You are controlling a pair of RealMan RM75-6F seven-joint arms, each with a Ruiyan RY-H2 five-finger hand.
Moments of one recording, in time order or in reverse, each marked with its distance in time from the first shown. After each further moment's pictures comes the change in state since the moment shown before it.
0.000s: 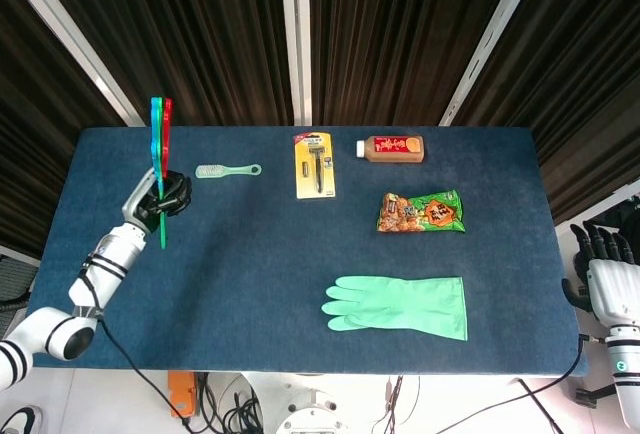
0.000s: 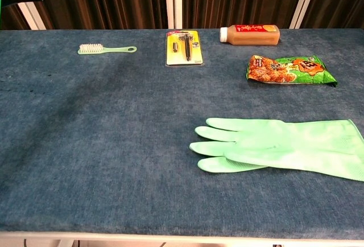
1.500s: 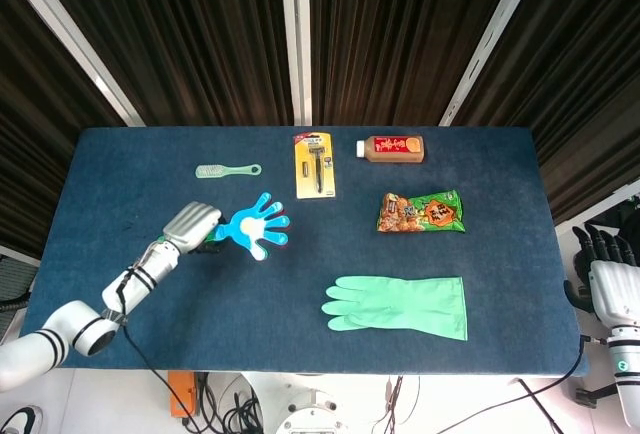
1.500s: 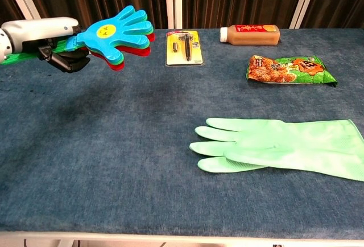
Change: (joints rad) left arm -0.113 -0.181 0.191 0.238 0.176 0.007 1.087; right arm 0.000 -0.007 -0.002 0.029 0.016 -0.020 0.024
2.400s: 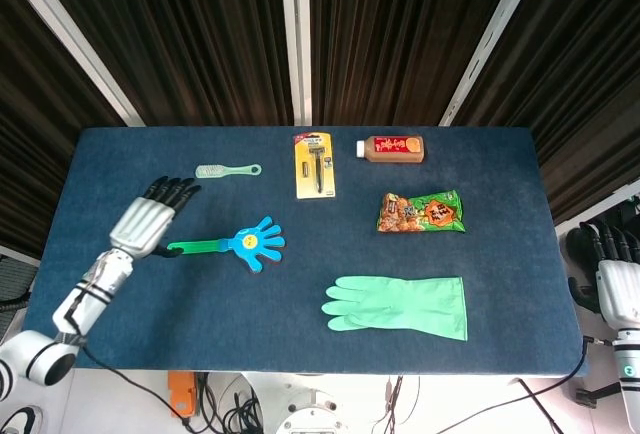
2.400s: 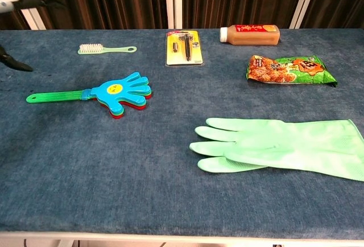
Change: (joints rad) left arm 0.143 0.214 0.037 -0.243 -0.172 0.200 0.419; right arm -0.026 0.010 0.004 -0.032 -0.052 0.093 0.010
